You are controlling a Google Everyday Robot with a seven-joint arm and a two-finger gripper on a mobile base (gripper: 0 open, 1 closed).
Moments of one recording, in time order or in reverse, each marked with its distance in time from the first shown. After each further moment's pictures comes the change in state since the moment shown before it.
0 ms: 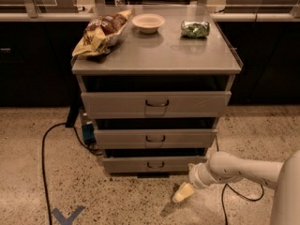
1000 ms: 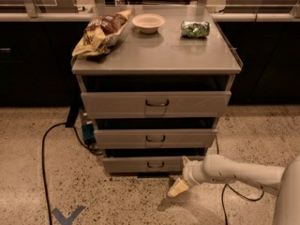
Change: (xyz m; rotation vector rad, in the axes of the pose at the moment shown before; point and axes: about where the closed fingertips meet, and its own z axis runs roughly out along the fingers) arm -0.029 -0.017 0.017 0.109 -0.090 -0.143
